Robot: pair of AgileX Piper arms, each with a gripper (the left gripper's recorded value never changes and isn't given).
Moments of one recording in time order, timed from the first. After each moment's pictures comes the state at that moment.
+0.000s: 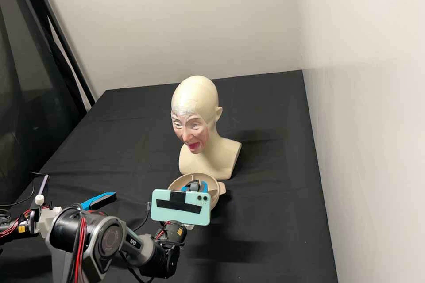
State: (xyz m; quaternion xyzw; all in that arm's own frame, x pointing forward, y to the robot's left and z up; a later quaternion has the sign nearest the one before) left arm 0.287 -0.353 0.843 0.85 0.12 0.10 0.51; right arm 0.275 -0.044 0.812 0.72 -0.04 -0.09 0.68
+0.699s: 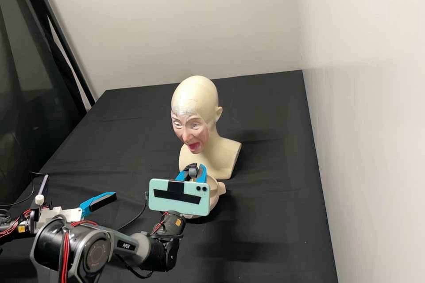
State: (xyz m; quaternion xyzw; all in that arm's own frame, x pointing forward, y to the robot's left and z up) left arm 0.287 -0.353 0.843 0.85 0.12 0.10 0.51; right arm 0.280 -0.023 0.838 0.73 -0.04 -0.03 0.68
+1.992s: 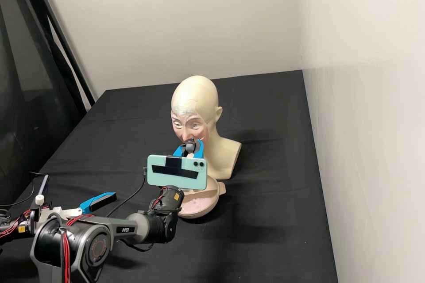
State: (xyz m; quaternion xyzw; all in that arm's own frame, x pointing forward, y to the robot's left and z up) left arm 0.287 -0.353 0.843 0.85 0.12 0.10 0.51; right arm 0.327 0.006 0.858 0.74 -0.04 0.01 0.67
